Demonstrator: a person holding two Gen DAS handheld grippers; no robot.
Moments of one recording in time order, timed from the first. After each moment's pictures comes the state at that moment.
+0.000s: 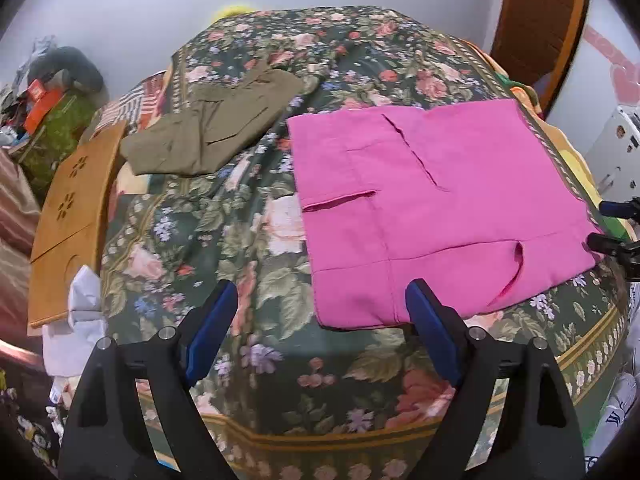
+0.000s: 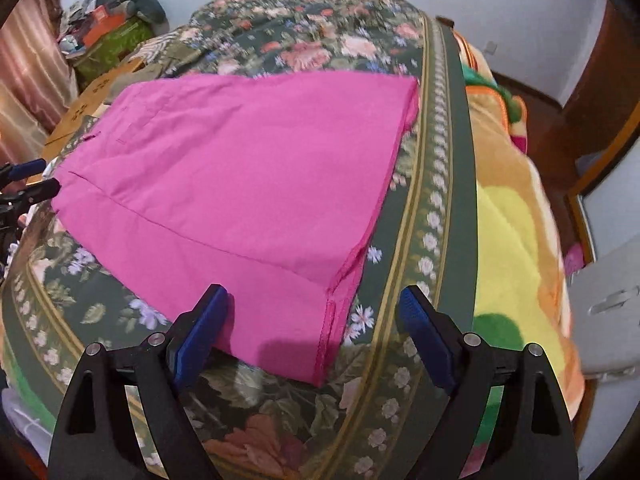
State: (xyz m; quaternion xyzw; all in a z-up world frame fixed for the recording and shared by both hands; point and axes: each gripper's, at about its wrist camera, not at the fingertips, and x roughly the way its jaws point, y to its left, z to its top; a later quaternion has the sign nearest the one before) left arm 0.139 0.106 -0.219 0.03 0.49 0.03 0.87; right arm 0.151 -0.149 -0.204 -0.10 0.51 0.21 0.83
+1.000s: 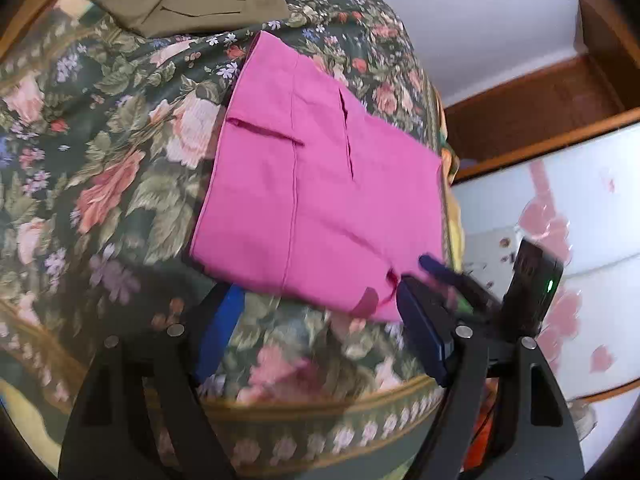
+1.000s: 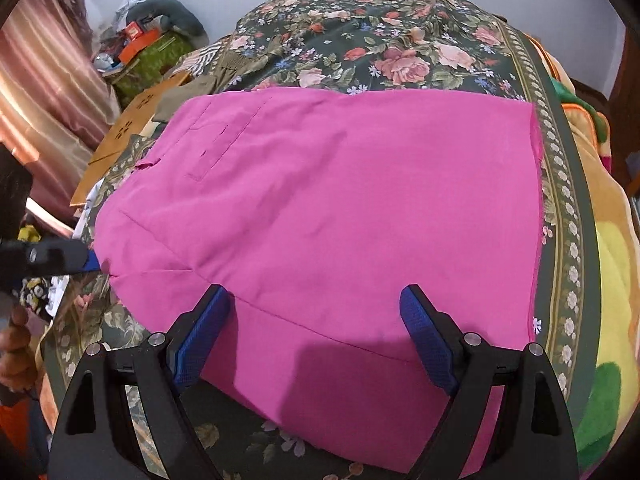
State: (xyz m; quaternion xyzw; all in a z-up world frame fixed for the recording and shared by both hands) left arm 0.142 0.132 -0.245 -0.35 0.52 -0.11 0.77; right arm 0.167 -0.071 -0.219 -0.03 0.51 0.28 0.81
